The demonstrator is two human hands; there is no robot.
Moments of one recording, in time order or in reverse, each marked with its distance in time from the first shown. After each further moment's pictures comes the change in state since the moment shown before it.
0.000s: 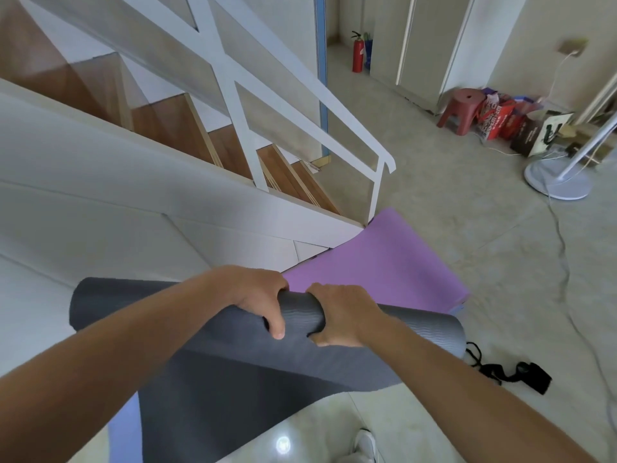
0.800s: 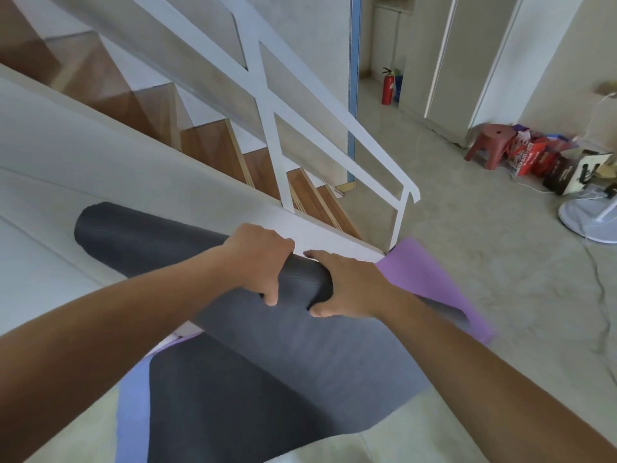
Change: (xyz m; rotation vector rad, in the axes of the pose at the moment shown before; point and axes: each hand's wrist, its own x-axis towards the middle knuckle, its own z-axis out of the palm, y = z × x) left_hand -0.049 -0.008 -0.049 0.544 0.502 -0.095; right_hand 0.020 -0.026 -0.081 0.072 0.093 -0.095
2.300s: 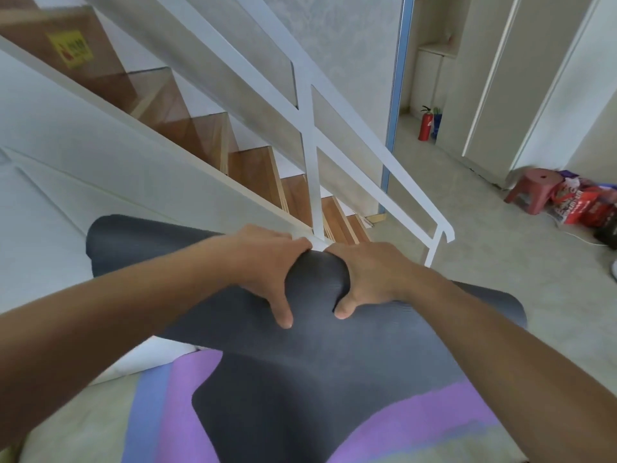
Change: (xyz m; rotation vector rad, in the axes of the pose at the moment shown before) left_hand -0.038 -0.048 -0.038 -0.244 -0.068 -0.100; right_hand 0.036 -0.037 -0.080 -0.246 -0.035 -0.191
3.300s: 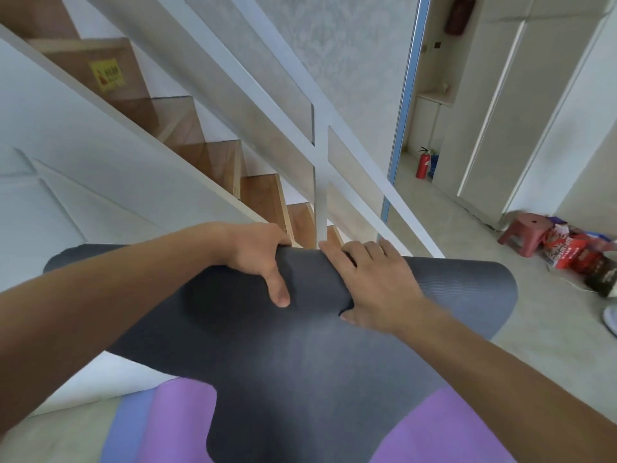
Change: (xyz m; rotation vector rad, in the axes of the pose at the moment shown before) left_hand -0.016 -0.062 -0.031 -0.500 -0.024 -0.055; right_hand 0.004 -0.034 -0.009 -0.543 0.464 -0.034
